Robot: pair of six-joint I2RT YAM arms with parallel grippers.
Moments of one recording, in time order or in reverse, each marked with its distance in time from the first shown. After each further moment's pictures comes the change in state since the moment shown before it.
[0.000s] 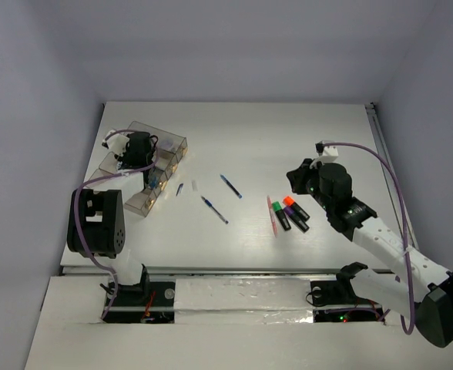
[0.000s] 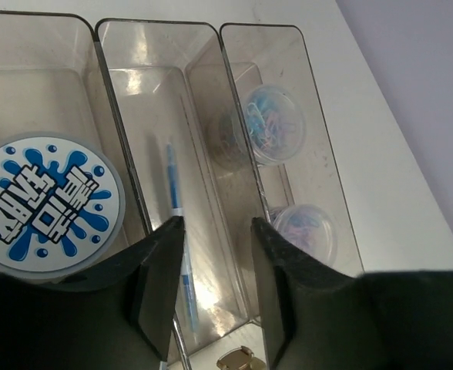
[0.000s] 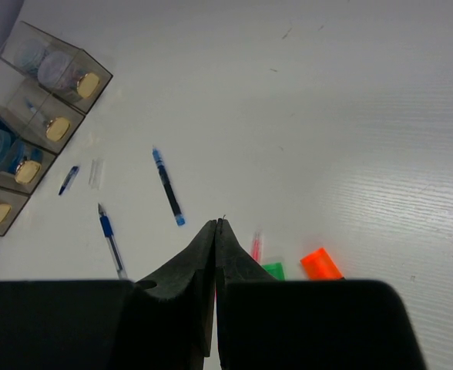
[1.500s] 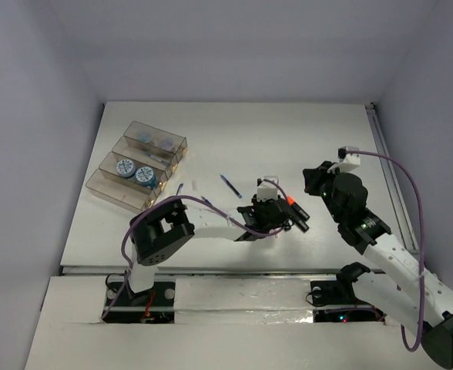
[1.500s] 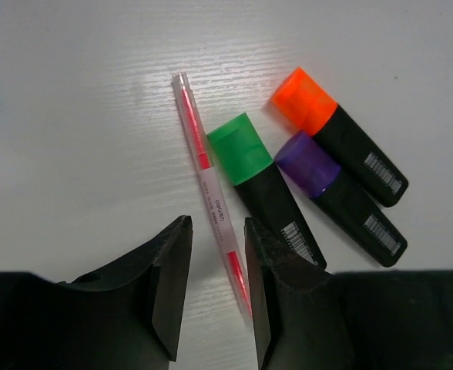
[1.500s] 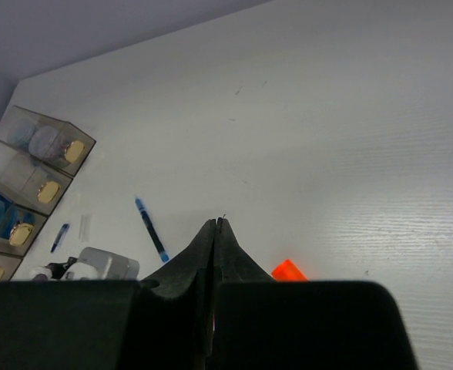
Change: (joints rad) left arm -1.133 0.257 0.257 -0.278 -0.057 0.019; right arm 0.000 -0.195 -0.047 -0.034 0.193 0.031
